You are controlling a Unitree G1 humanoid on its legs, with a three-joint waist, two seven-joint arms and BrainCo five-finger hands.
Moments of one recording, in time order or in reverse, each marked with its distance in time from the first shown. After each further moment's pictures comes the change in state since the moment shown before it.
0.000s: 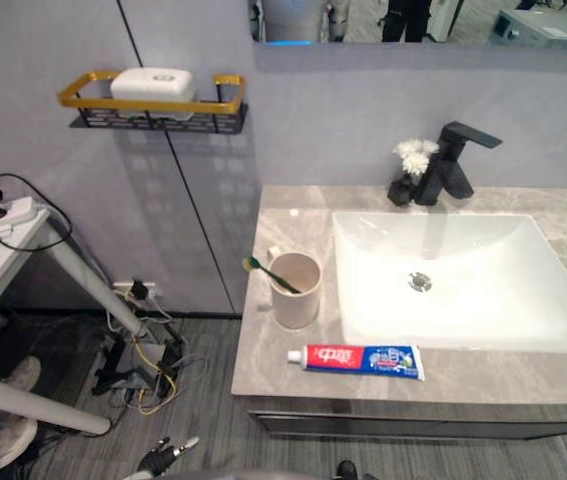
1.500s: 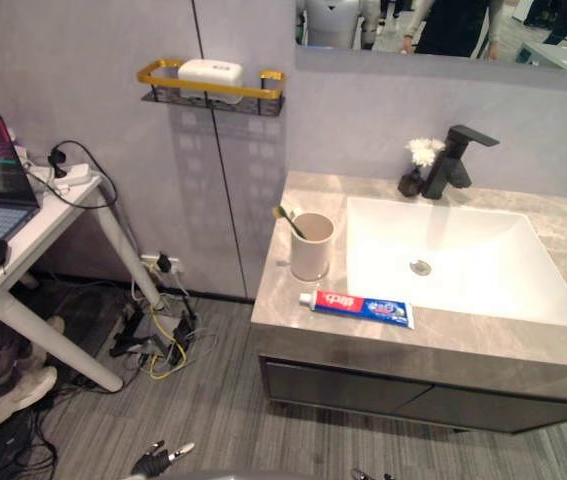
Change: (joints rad) left arm 0.005 0.031 -0.010 0.020 0.022 -0.014 0.002; right arm -0.006 0.022 0.098 -0.021 0.019 0.000 0.000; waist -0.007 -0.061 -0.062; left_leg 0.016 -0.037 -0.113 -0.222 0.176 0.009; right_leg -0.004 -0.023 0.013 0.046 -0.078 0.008
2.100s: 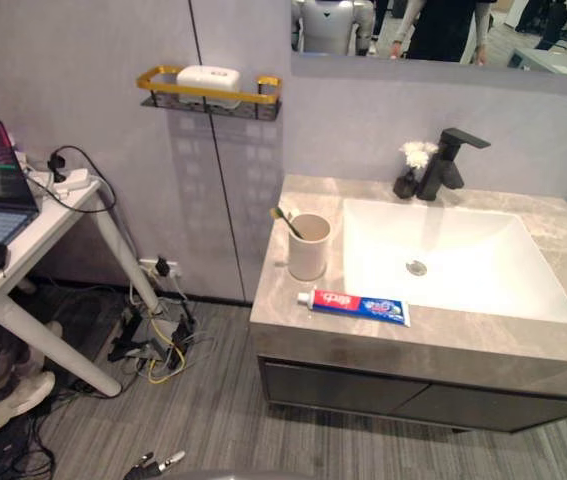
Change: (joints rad) left arm 0.030 0.014 0.033 0.018 -0.023 -0.006 0.005; right arm 0.041 -0.005 0.034 -0.001 -0.001 -0.024 -0.002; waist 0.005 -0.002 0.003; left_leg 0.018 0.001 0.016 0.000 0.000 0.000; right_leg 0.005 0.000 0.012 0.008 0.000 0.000
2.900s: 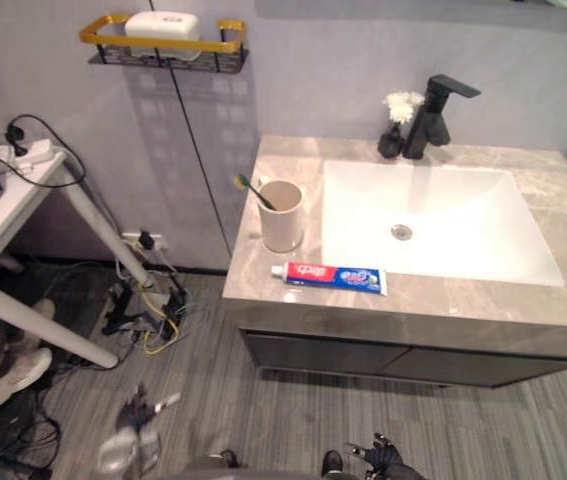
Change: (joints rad) left arm -0.018 -0.014 -0.087 -0.528 0.072 -0.020 0.156; right arm -0.112 -0.052 0.243 -0.050 -0.018 -0.023 -0.023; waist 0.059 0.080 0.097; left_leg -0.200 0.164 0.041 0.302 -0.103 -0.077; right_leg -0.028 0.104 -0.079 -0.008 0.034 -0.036
